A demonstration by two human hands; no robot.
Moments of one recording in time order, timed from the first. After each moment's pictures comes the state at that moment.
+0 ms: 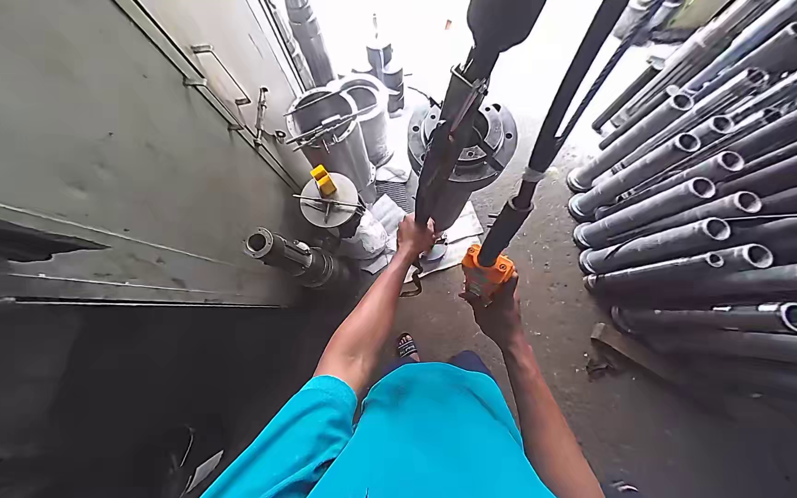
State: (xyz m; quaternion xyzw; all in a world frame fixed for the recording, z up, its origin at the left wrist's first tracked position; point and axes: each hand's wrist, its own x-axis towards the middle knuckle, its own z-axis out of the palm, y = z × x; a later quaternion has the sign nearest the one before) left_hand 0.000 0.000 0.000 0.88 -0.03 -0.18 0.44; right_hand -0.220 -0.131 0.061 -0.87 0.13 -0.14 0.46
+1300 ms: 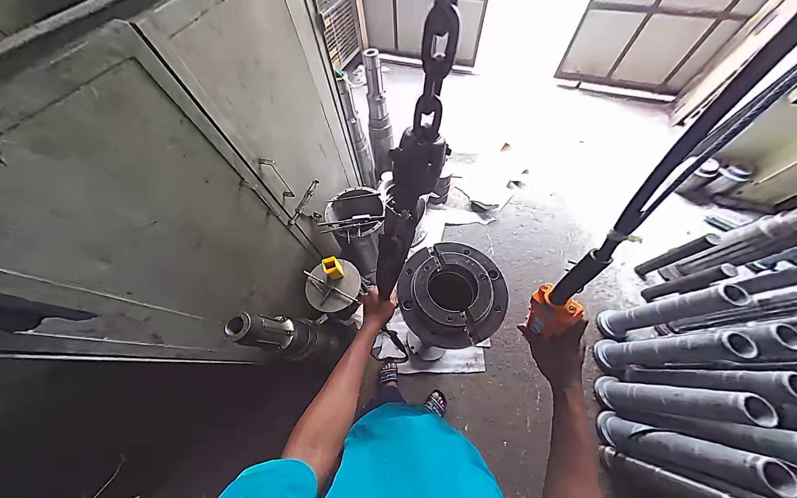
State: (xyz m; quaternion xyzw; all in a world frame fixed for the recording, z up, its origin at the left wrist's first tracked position) left_hand 0.164 -0.034 0.011 0.86 0.17 -0.05 0.47; right_hand 0.074 -0.396 0.080 -0.90 0.14 -0.15 0.39
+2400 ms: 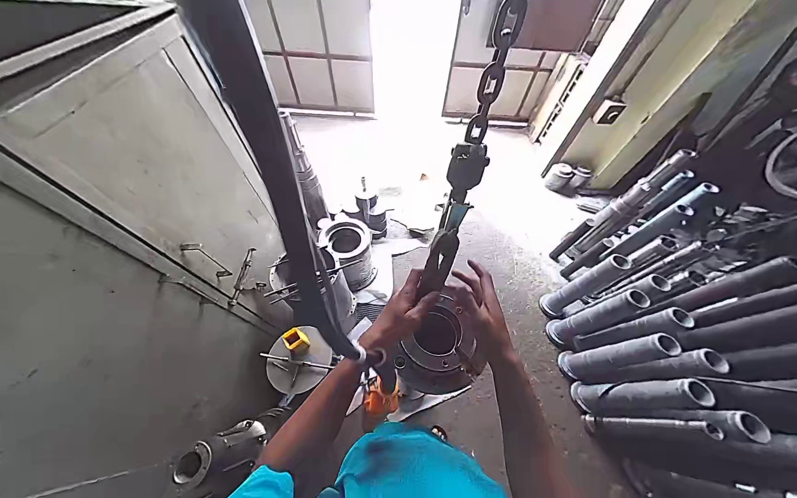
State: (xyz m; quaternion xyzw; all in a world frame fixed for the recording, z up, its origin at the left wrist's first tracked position) left_hand 0.255 -0.077 0.161 0.73 -0.34 -0.14 0.58; right_hand 0.173 -0.254 0.186 -0.74 0.07 -0.12 0.66
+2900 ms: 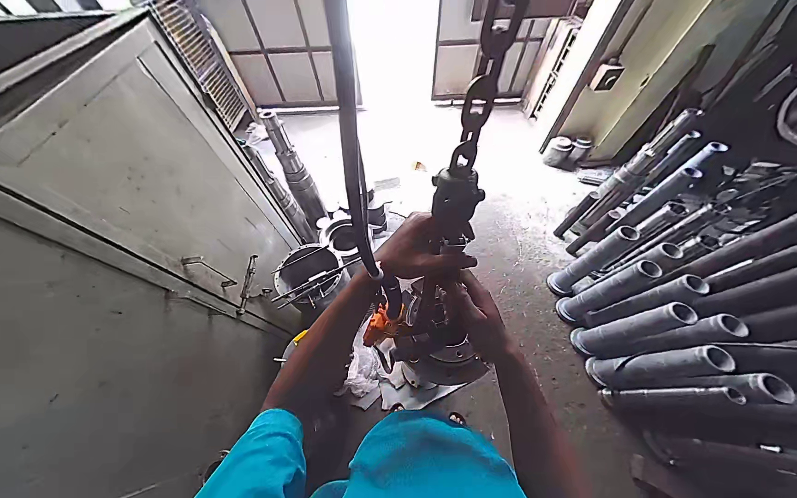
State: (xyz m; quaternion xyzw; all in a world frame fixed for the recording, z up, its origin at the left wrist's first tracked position) left_hand 0.322 -0.094 0.276 0.64 -0.60 -0.01 0.48; right_hand 0.171 -0.227 0.186 -0.76 0.00 -0.11 0.64
